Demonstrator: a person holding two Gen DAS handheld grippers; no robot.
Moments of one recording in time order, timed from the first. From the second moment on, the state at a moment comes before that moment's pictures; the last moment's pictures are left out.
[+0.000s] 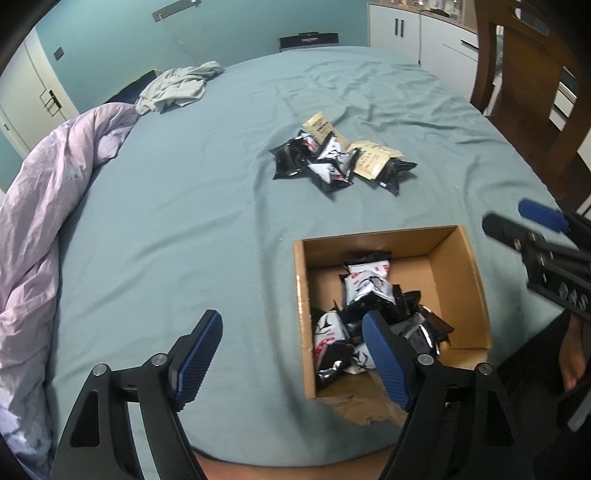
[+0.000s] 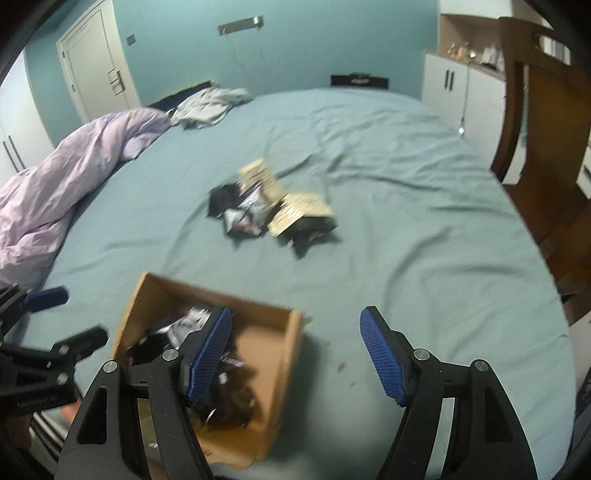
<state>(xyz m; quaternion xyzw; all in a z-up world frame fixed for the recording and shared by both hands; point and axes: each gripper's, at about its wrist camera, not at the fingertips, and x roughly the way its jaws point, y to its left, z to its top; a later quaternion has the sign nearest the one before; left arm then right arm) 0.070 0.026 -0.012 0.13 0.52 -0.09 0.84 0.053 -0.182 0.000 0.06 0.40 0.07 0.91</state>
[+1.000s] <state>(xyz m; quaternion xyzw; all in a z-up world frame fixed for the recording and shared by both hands) 0.081 0.006 -0.027 0.13 0.54 -0.13 0.82 0.255 -0.184 -0.080 0.11 0.52 0.09 0.84</state>
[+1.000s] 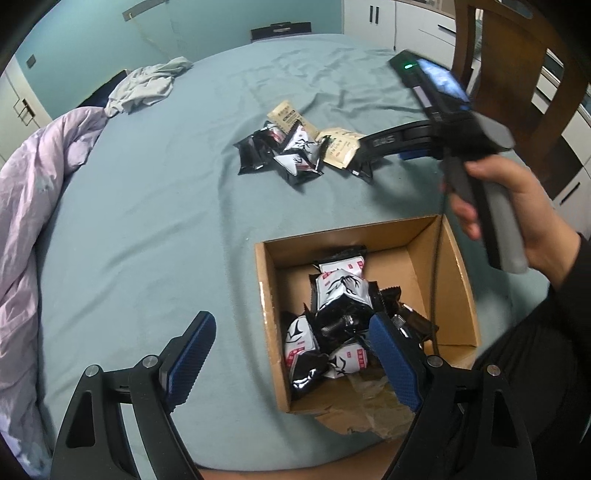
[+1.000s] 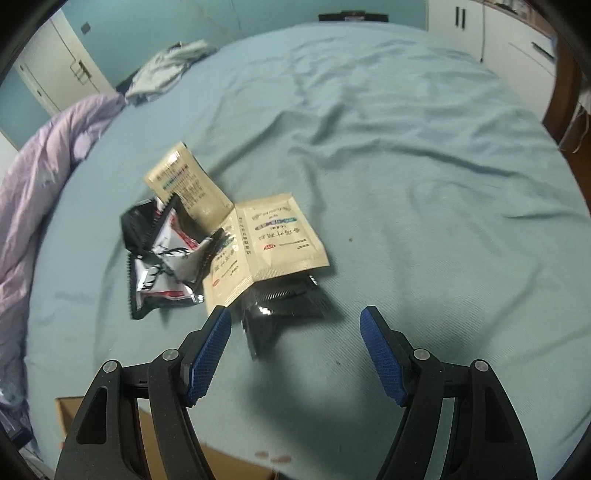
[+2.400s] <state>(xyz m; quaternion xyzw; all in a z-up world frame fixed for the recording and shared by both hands) 0.181 -0.035 -0.019 0.16 0.54 -0.11 0.82 0.041 -0.307 -0.018 0.35 0.33 0.14 0.87</state>
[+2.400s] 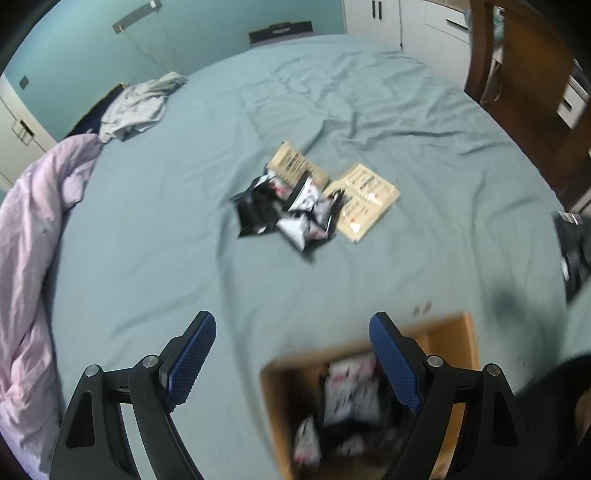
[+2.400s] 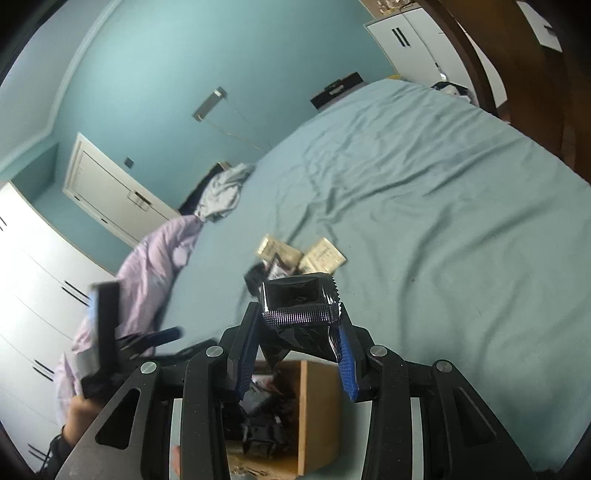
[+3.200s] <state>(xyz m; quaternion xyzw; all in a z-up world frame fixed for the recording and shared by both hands) 0.293 -0.072 -0.131 0.14 0.64 -0.13 0.74 0.100 -0.284 -0.045 0.32 0.40 0.14 0.85</state>
